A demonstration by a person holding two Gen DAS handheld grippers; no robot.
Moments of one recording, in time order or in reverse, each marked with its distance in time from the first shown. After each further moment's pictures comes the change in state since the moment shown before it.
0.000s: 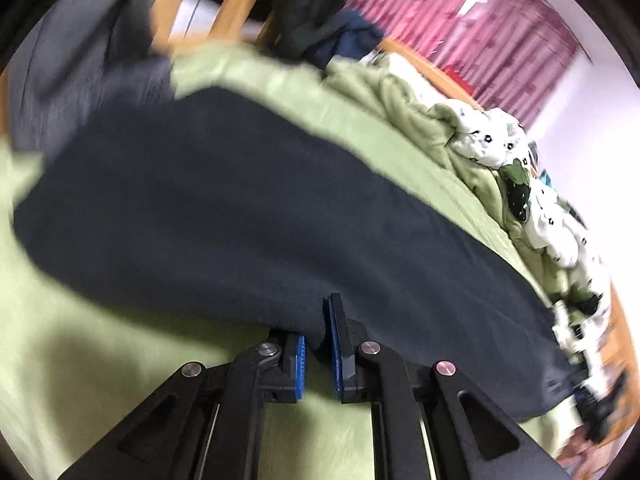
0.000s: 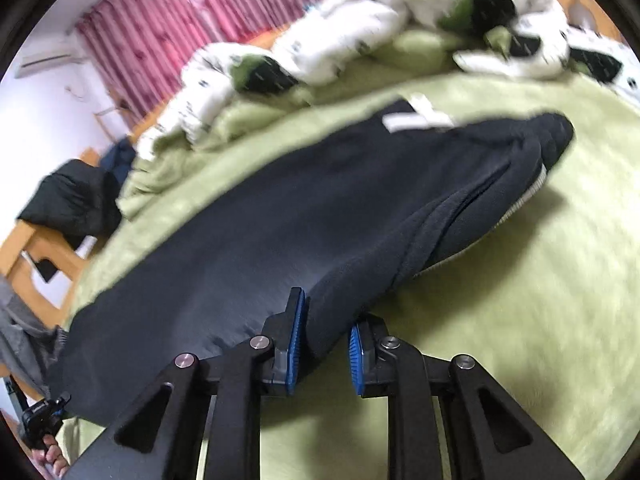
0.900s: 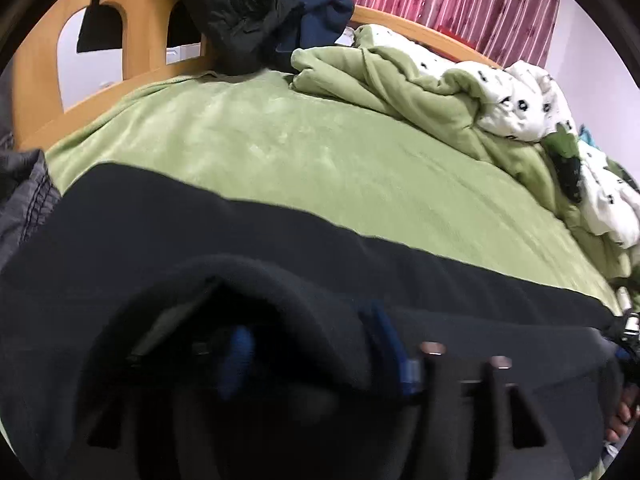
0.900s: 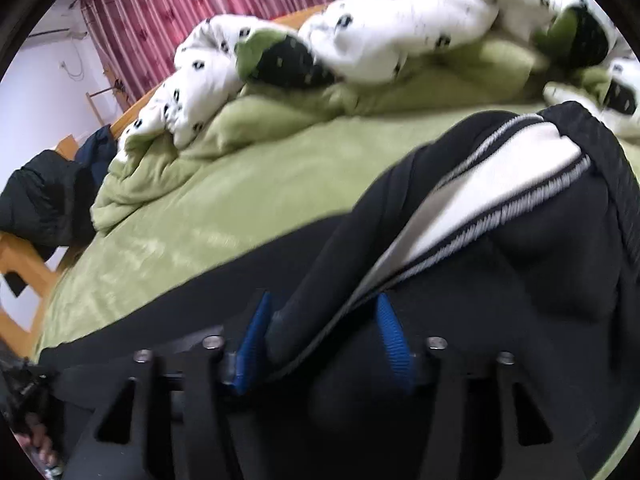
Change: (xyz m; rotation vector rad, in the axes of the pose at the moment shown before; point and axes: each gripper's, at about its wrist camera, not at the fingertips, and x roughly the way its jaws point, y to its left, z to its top) left arm 0.147 -0.072 0.098 0.173 0.026 0.133; right arm 0.167 0.056 0.091 -0.066 0.059 -0.058
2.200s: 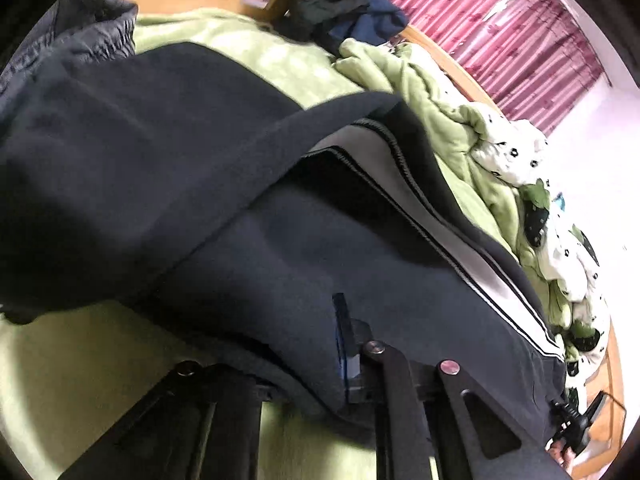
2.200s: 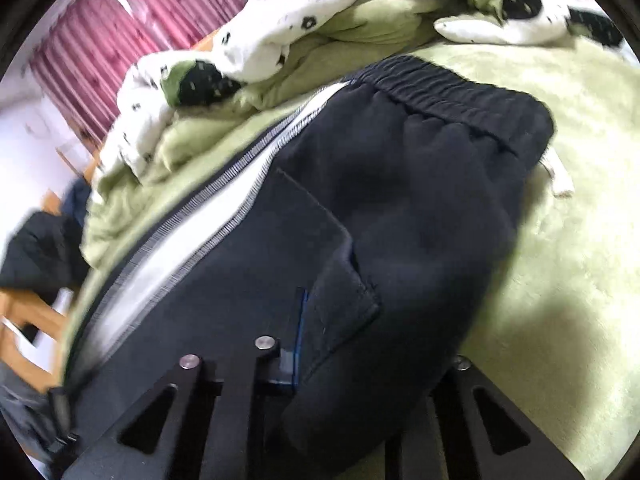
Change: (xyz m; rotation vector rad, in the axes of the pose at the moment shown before) left arm -0.042 0.067 -0.083 -0.293 0.039 -0.180; right arm -0.057 -0.111 -0.045 0.251 0.004 0.019
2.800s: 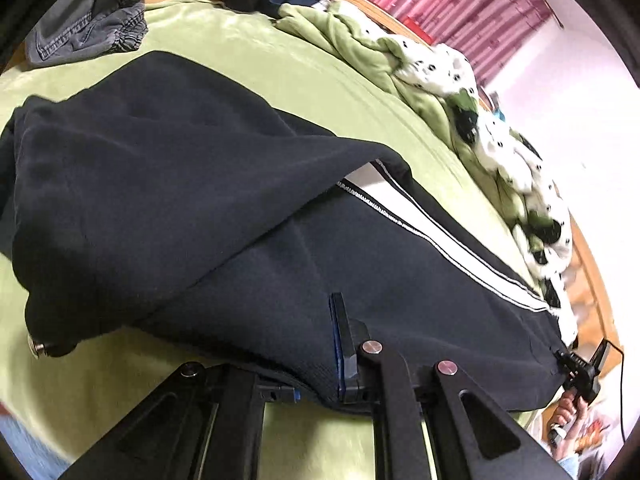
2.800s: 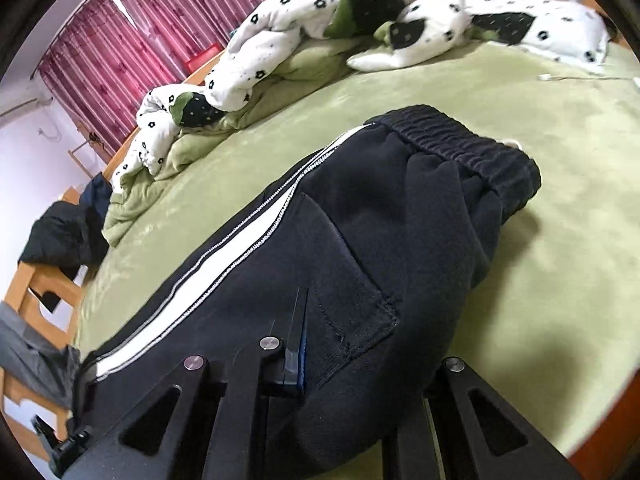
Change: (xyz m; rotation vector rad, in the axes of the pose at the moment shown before) left arm -0.150 -0.008 -0.171 0.159 0.151 -0.097; right arm -0.219 -0.130 -0.072 -0.024 -0.007 -0.036
